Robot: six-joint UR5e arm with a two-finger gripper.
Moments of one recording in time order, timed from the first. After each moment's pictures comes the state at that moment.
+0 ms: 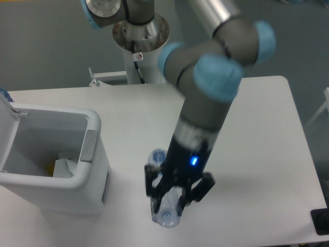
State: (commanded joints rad) arm 2.48 -1.96 -1.12 -0.97 0.87 0.18
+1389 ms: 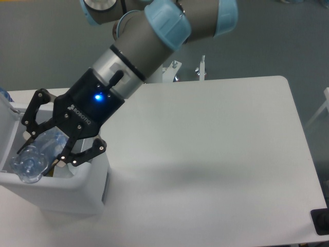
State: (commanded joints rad) arm 2.29 -1.90 -1.33 -0.82 0.54 0.27
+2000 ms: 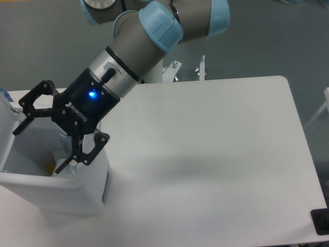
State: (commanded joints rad) arm 2.37 -1.86 -1.38 -0.82 0.55 0.39
